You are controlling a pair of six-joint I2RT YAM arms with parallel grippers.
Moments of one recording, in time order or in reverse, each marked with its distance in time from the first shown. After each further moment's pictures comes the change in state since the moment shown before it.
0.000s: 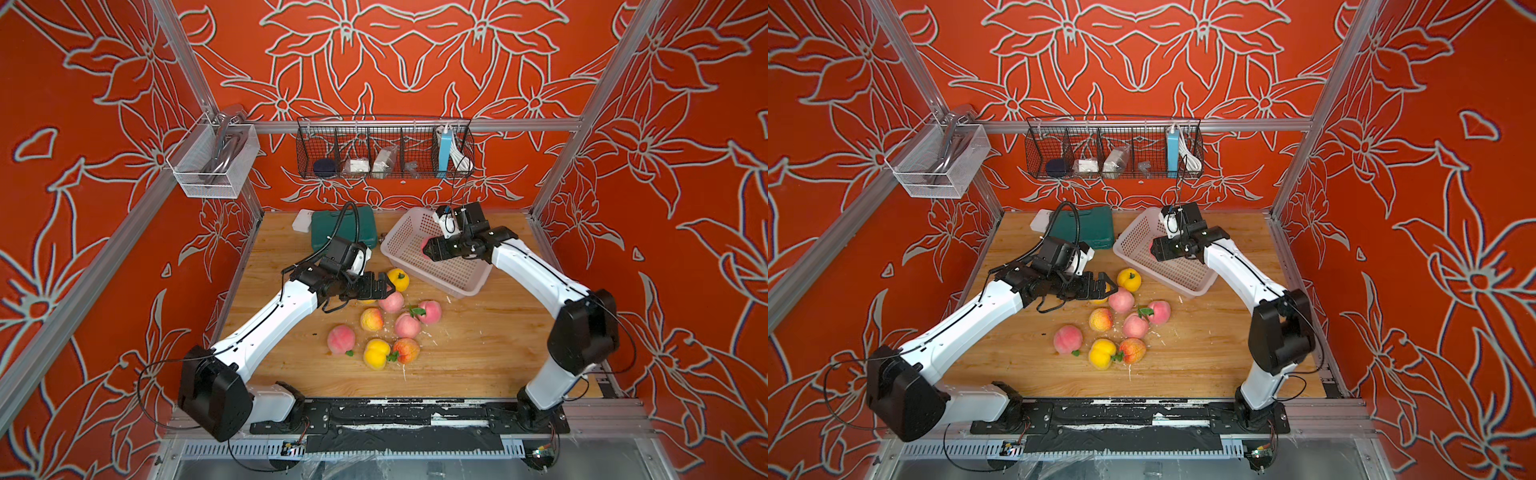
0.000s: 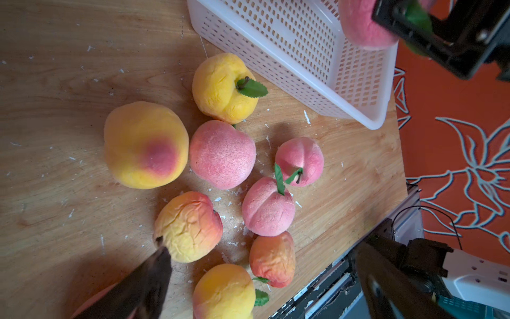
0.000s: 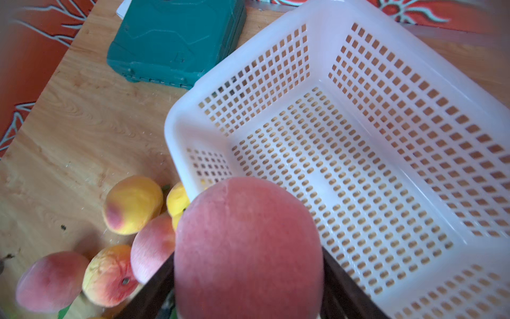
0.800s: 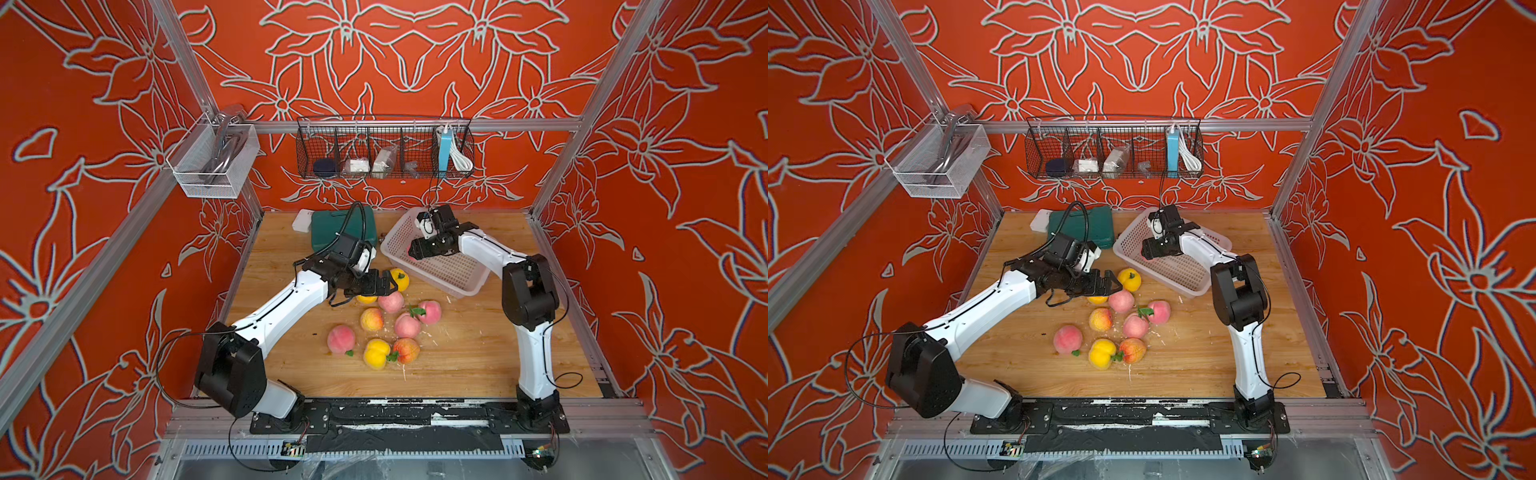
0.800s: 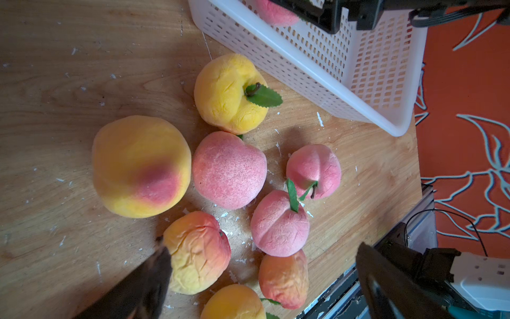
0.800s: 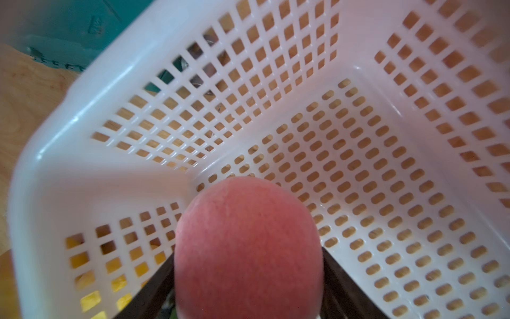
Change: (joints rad) left arm 0.012 0.107 0.022 0.042 0.015 0.032; right arm -0.002 0.408 0.235 0.050 -0.028 -0.013
